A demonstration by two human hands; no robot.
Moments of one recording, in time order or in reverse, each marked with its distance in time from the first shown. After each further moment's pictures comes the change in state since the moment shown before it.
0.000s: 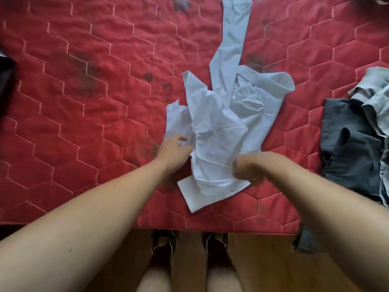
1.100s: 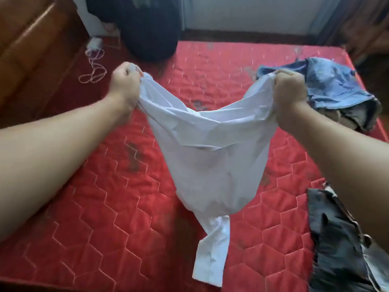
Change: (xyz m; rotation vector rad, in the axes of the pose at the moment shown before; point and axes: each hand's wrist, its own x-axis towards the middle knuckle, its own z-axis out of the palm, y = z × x) left_hand -0.083 0.241 -0.331 -0.501 0.672 0.580; right_hand -0.217 -0.058 -0.286 1.278 1.428 -0.554
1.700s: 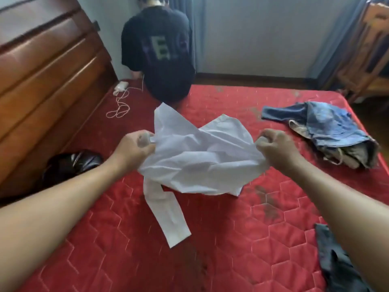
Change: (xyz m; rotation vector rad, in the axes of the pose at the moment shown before) left_hand -0.052 -0.003 -0.085 0.388 -0.280 0.168; right_hand -0.037 -0.013 -0.014 -0.621 -0.259 -0.269
